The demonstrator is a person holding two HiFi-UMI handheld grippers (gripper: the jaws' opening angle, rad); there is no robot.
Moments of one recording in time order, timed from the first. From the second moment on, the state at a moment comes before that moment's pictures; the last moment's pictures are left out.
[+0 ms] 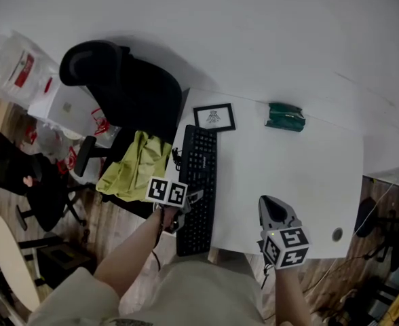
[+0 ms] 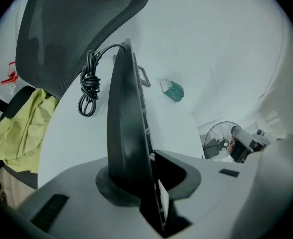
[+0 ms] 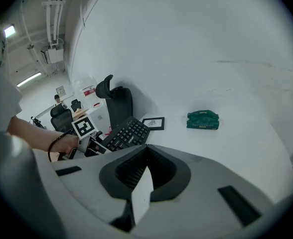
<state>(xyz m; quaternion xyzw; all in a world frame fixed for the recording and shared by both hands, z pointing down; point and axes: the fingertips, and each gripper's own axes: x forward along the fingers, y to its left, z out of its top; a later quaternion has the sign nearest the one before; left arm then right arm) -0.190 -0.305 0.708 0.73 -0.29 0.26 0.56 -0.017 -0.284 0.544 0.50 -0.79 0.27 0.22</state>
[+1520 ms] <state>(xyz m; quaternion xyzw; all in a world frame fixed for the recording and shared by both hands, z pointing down) -0.230 -0.334 0.700 0.72 -0.45 0.37 0.38 -0.007 -0.292 0.544 0.48 -0.80 0.29 0.20</state>
